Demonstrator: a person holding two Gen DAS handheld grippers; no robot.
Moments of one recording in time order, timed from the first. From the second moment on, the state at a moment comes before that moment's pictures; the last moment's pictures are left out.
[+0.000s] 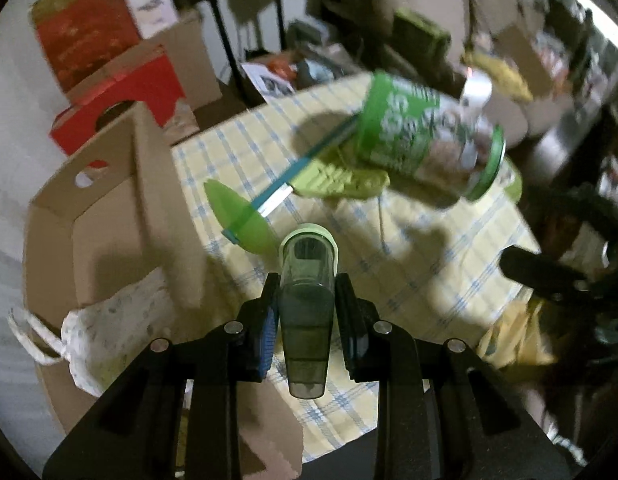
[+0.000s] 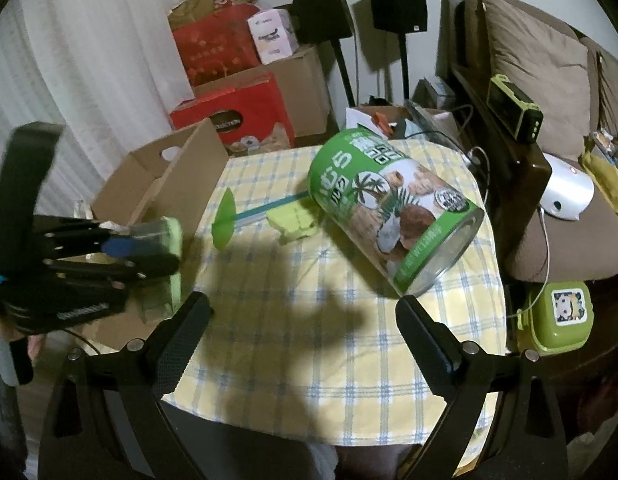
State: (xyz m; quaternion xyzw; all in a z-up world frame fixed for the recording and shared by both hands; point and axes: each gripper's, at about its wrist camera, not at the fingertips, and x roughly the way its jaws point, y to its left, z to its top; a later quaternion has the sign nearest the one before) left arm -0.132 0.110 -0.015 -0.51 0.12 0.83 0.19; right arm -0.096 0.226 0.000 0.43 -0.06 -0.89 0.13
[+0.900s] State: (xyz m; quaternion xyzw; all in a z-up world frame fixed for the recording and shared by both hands) left arm -0.092 -0.013 0.108 -0.39 -0.02 0.91 0.15; right arm -0.169 0.135 -0.002 0.45 -0.01 -0.88 0.18
